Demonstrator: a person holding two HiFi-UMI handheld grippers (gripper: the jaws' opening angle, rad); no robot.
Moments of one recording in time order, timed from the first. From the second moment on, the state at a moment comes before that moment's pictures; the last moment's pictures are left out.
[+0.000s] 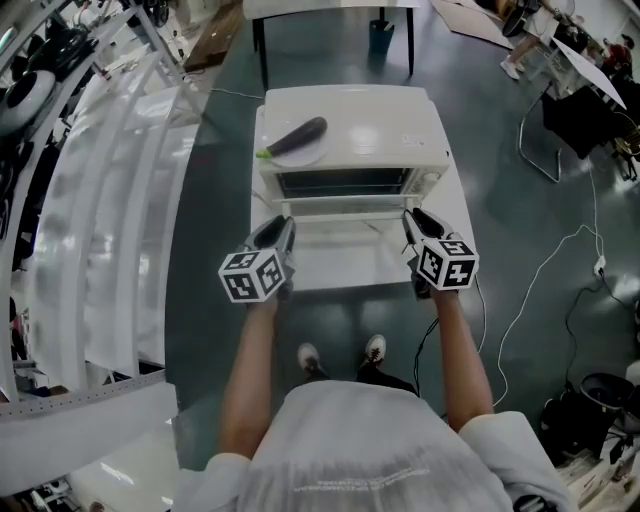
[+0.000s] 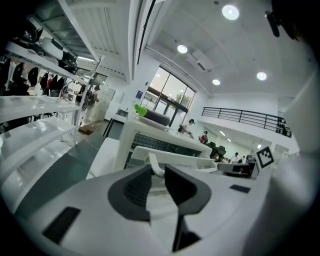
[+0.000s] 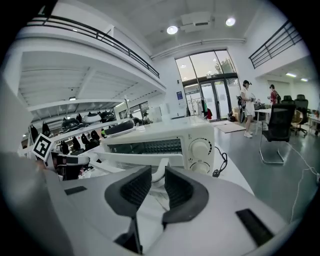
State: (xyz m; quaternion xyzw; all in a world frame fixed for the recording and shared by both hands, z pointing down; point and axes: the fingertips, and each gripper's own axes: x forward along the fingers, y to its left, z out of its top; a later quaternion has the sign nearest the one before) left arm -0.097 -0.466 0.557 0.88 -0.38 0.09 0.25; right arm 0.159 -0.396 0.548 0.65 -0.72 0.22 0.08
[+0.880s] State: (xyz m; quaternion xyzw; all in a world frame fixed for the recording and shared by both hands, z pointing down) left arm -0.080 -0.523 0.533 0.88 -0.39 0.06 0.25; right arm 0.177 -0.455 0.525 0.66 -0.72 0.21 0.07
